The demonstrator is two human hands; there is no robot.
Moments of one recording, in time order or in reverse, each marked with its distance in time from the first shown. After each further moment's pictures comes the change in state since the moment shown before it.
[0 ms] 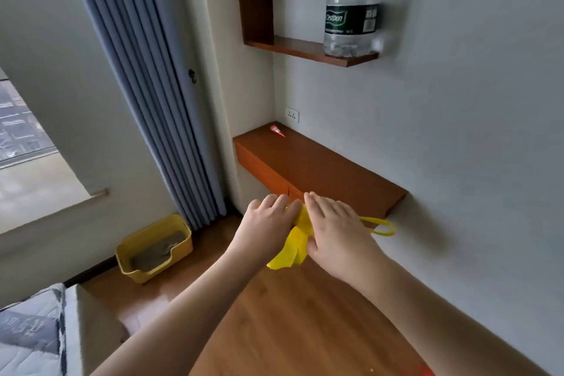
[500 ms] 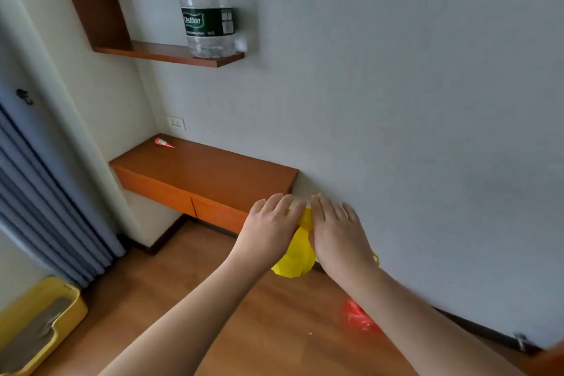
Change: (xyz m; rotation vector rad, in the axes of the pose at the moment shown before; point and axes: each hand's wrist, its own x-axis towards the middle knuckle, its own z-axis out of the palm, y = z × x) left_hand 0.027 0.138 0.003 -0.316 0.145 0.423; right_hand -0.125 0.055 0.013 -0.245 0.244 0.589
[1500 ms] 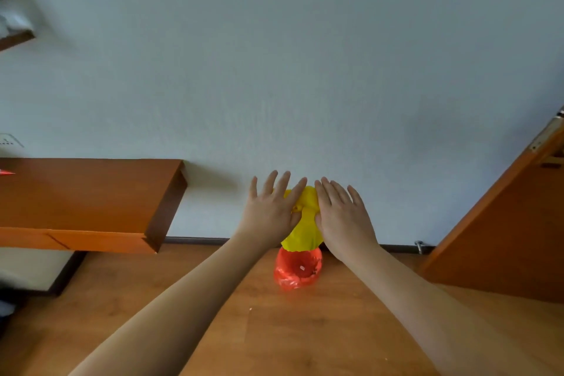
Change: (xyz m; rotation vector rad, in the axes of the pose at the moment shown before) left_hand 0.176 0.257 0.137 -0.039 -0.360 0.197; right_hand -0.090 0.319 0.041 -0.088 -0.103 0.321
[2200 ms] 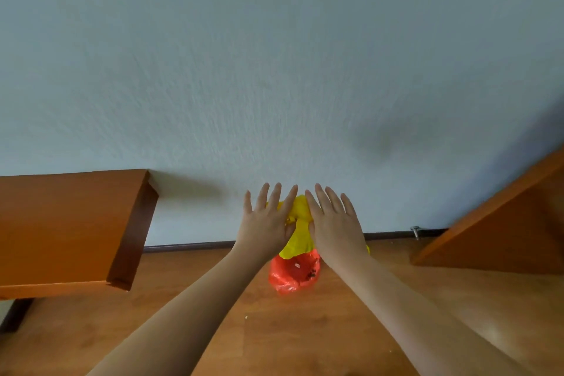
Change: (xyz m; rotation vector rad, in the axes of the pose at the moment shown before) left_hand 0.107 -0.081 0.122 -0.061 -0.182 0.034; right_hand 0.107 -0.007 0.124 -0.019 -0.192 0.122
